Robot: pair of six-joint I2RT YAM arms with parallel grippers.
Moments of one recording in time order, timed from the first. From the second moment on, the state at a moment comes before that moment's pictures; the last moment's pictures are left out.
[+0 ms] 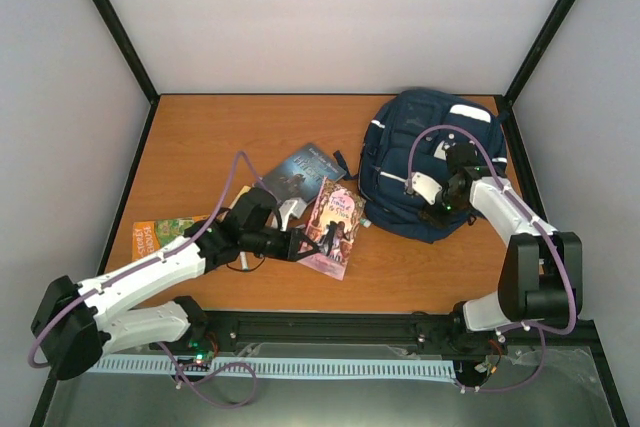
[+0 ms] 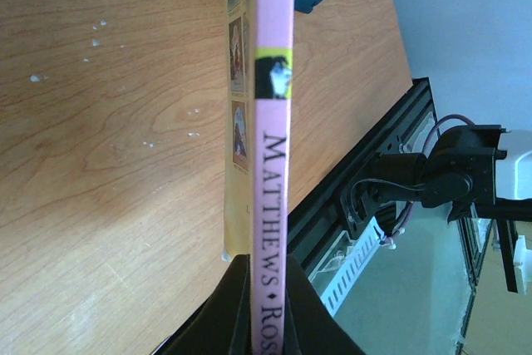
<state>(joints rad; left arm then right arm) -0.80 1.05 0.68 -0.36 0.48 -0.72 0.06 1.45 0.95 -0.81 -0.27 -0.94</state>
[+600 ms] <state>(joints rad) -0.80 1.11 0.68 -0.30 0.52 -0.74 0.09 1.45 0.93 -0.81 -0.28 -0.97</state>
